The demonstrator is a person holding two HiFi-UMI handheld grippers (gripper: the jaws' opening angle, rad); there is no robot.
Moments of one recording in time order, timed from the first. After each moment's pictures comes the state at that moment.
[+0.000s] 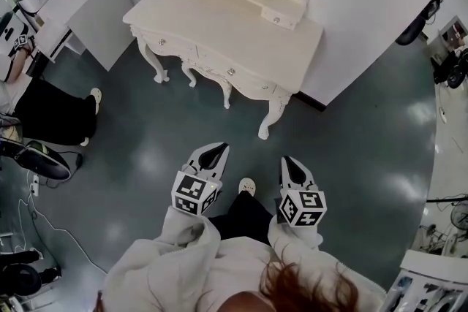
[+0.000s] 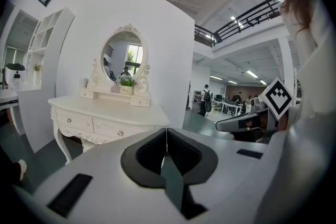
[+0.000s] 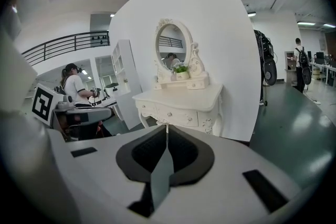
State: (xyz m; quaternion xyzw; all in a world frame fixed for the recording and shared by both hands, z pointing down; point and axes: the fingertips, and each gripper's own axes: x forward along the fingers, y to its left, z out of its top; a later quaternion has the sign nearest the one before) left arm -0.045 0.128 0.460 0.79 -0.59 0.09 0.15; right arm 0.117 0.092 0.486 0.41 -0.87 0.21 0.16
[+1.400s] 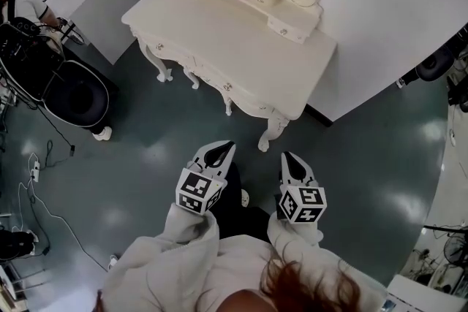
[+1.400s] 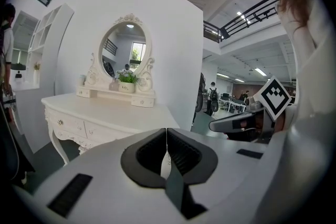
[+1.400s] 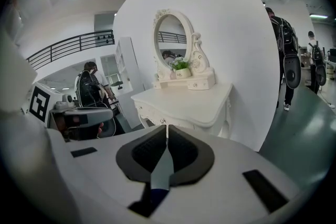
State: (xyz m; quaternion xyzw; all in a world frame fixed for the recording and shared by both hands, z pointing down) left arm -0.032 0.008 0.482 0.77 -0.61 0.09 0.16; right arm 0.104 -0.042 0.510 0.36 -0.89 0.22 0.17
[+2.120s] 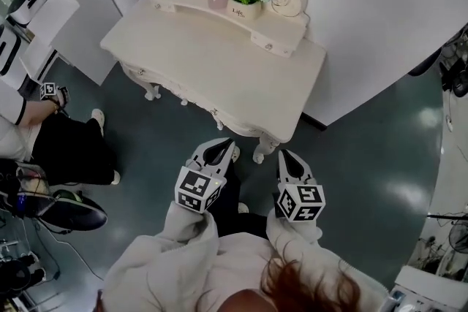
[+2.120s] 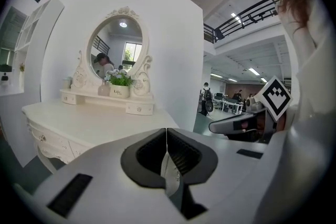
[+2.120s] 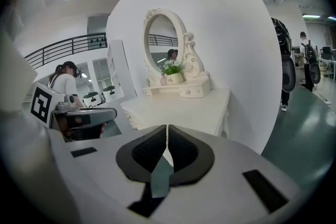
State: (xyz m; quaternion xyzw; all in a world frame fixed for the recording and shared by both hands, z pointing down) left arm -0.060 -0.092 0.476 0.80 -0.58 0.10 0.15; right arm 0.075 -0.125 0.506 0.39 -0.88 0.22 0.15
